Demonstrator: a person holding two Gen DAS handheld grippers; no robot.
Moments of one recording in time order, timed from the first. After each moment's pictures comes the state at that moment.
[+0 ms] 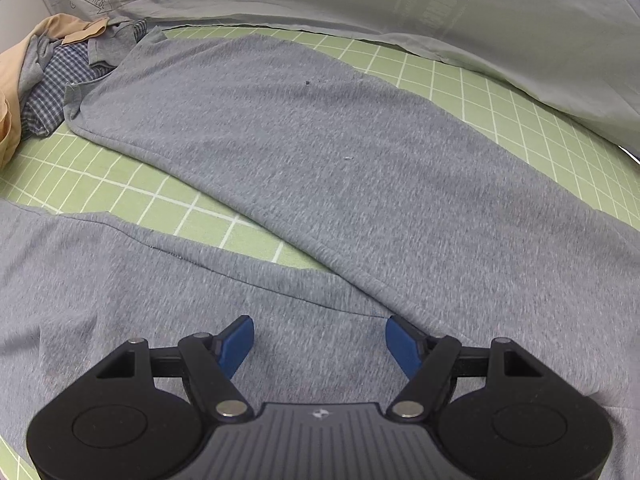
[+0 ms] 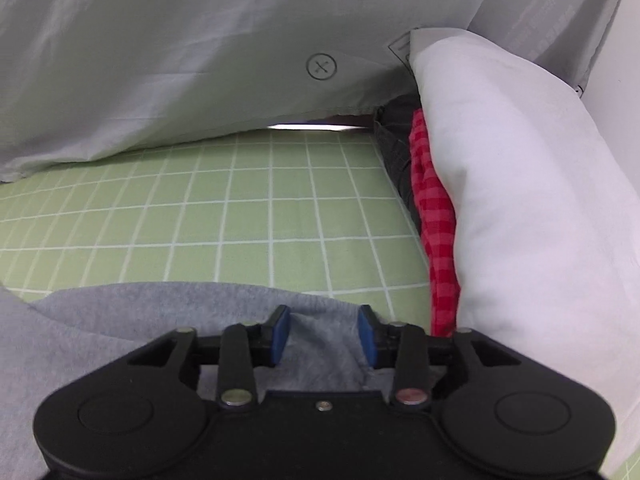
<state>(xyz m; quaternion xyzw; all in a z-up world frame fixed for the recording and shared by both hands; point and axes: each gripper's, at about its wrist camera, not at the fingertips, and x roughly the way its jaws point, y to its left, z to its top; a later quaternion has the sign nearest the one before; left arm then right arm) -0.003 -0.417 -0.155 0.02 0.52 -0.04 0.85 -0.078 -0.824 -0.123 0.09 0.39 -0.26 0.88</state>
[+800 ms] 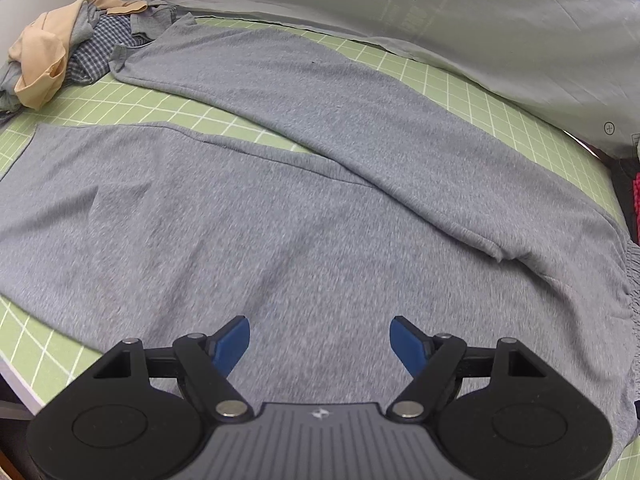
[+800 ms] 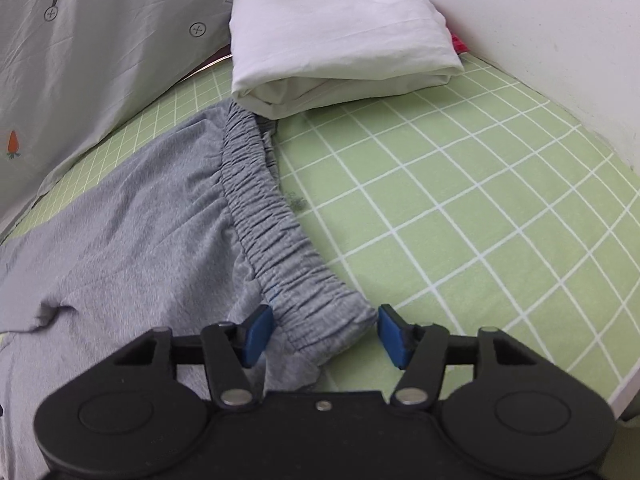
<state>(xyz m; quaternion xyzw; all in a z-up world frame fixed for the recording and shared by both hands) -0.135 -0.376 -0.128 -0.02 0.51 -0.06 0.86 -0.333 -0.756 -0.135 0.28 0.40 -0.32 0.81</state>
